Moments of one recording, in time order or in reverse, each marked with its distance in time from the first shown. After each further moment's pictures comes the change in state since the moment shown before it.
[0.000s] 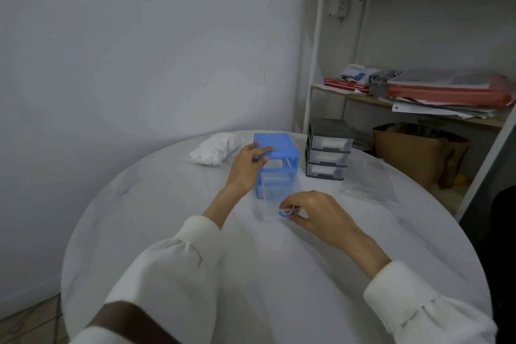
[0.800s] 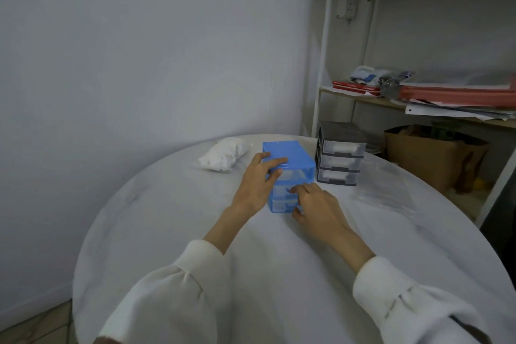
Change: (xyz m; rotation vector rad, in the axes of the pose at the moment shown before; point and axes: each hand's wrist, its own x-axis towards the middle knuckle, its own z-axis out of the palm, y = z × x) left_hand -0.017 -0.005 -0.001 0.145 -0.030 0.199; right_hand 0.037 0.009 0.032 -0.254 0.040 0.246
